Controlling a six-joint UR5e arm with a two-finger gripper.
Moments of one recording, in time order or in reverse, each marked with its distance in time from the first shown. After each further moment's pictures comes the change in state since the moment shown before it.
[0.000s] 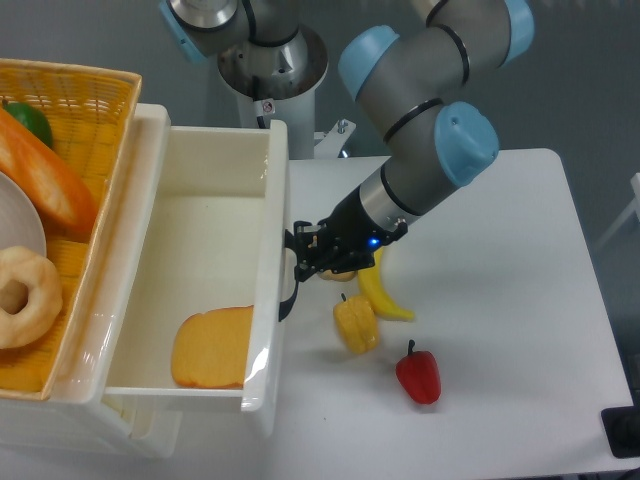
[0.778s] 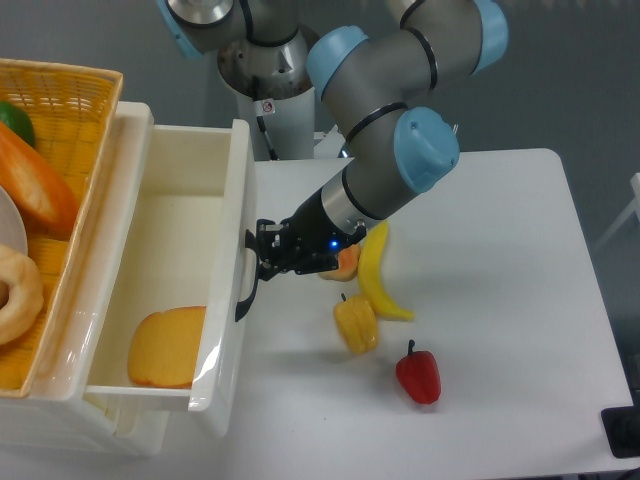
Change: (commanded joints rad) arm -0.064 -0.011 -0.018 0.008 0.002 -0.006
